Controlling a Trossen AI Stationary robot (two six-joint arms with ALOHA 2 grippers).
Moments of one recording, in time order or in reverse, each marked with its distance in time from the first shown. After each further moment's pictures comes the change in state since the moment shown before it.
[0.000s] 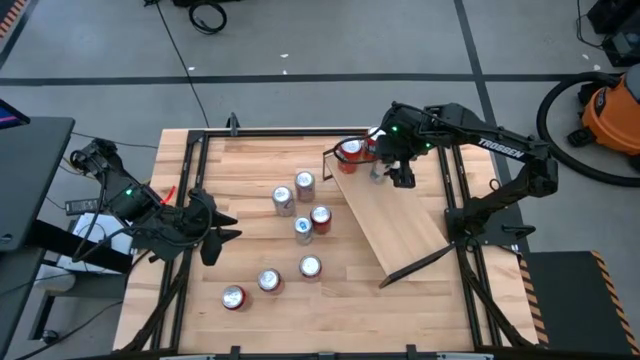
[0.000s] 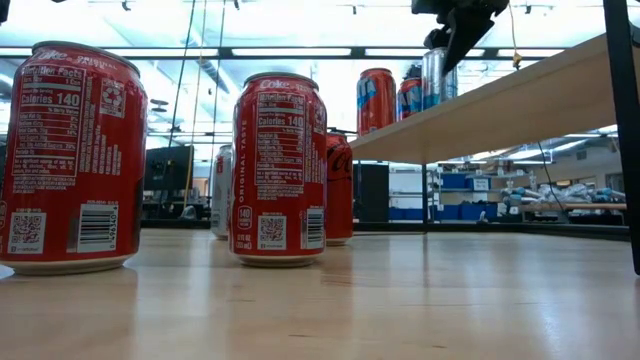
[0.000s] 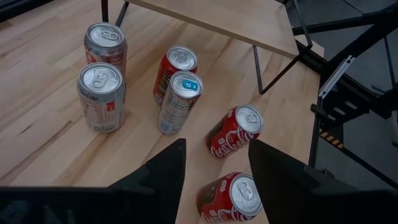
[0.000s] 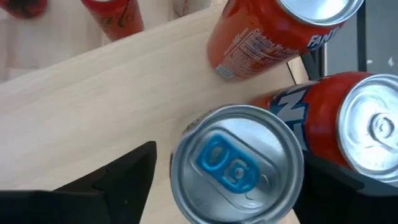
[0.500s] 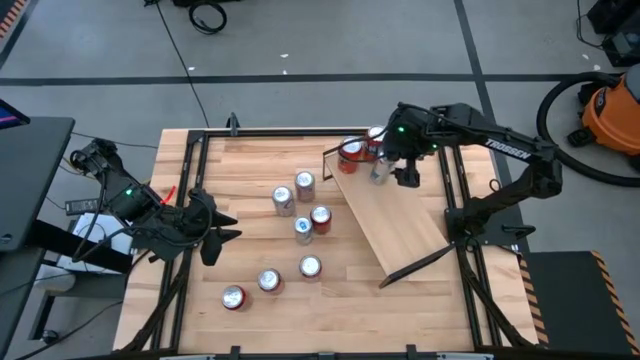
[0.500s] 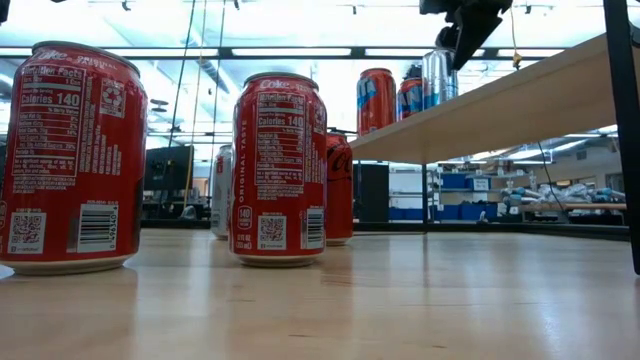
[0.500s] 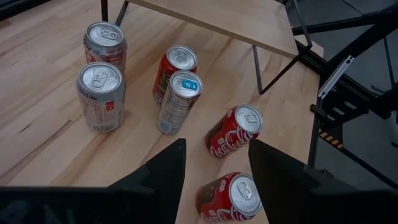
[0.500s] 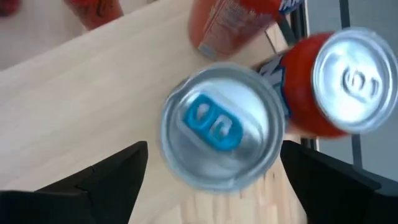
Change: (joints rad) left arm 0.000 0.000 0.000 0.001 0.001 -0.006; right arm 0.002 -0.034 0.000 -0.056 0.079 0.084
